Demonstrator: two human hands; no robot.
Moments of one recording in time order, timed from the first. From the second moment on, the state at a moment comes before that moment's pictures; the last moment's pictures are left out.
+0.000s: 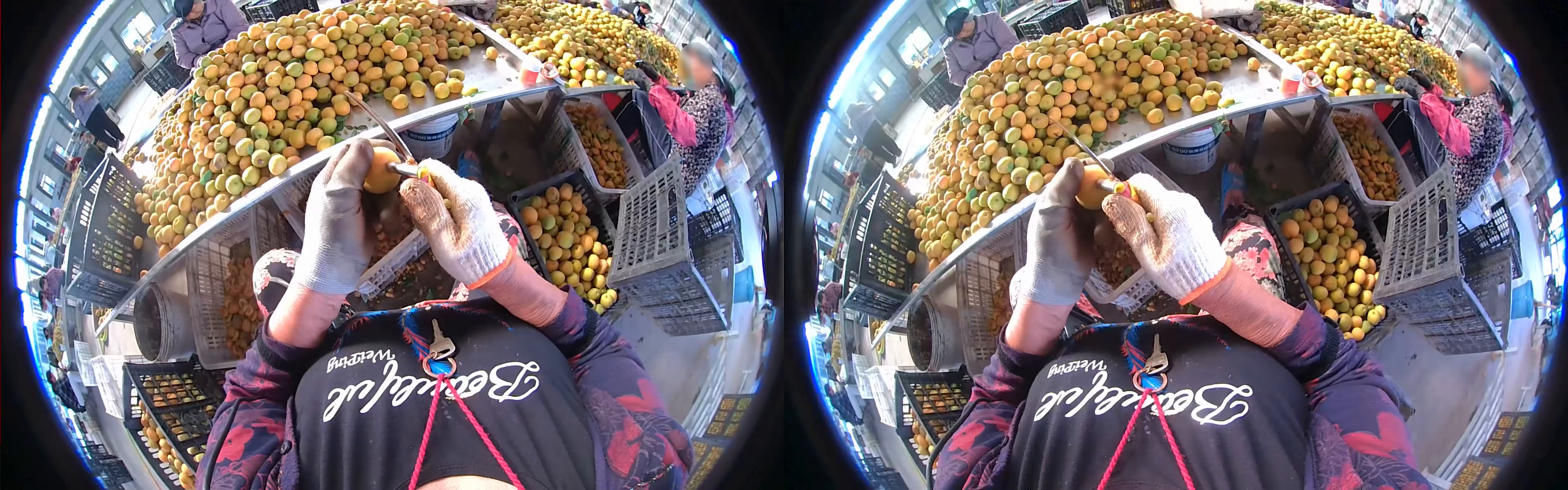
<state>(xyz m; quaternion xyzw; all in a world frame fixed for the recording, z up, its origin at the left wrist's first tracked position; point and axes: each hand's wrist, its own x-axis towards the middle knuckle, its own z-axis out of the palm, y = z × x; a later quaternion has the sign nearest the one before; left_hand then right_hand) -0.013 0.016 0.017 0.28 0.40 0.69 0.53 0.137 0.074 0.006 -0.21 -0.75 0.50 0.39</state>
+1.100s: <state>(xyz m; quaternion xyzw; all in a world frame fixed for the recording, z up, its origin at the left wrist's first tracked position) -0.003 -0.009 0.052 0.36 0.18 0.68 0.61 0.155 0.047 0.039 0.11 -0.15 0.98 0.04</state>
